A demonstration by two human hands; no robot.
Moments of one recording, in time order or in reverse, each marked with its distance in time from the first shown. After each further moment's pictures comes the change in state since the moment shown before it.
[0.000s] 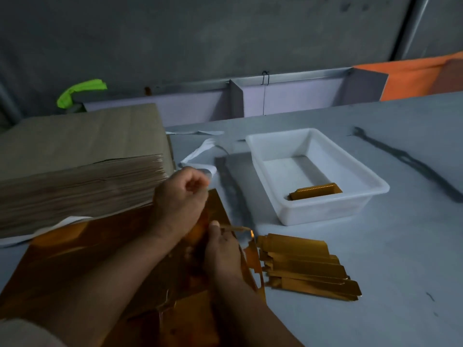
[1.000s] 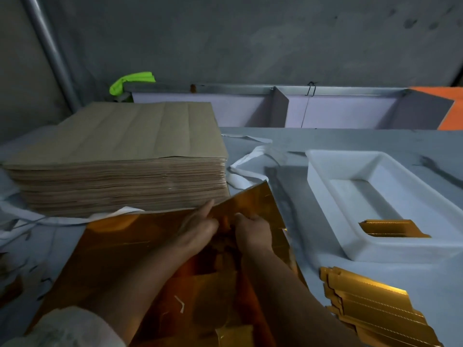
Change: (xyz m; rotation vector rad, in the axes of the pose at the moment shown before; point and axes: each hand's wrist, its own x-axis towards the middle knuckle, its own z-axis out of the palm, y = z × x) left_hand 0.025 -0.128 -0.050 0.125 -0.377 -0.516; right_hand 0.053 -0.027 0.073 -0.273 0.042 0.028
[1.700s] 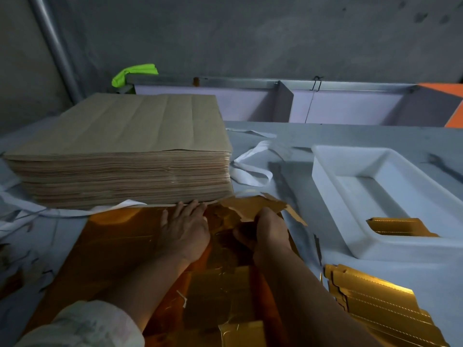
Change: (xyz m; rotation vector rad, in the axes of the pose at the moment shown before) left_hand 0.010 -0.041 0.010 0.662 0.223 0.061; right_hand 0.007 -0.004 -0.018 0.373 0.032 0.192
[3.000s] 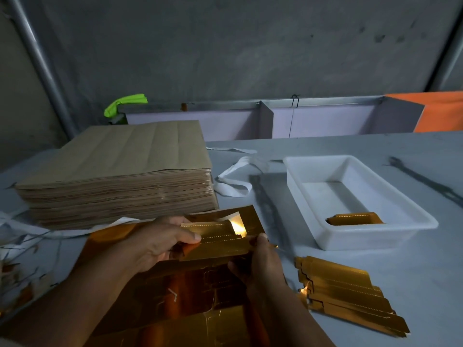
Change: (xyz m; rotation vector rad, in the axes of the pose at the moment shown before) left_hand -0.063 0.019 -0.103 -0.944 -0.444 -0.191; right_hand -0.053 0.026 -0.051 0.117 -0.055 0.029
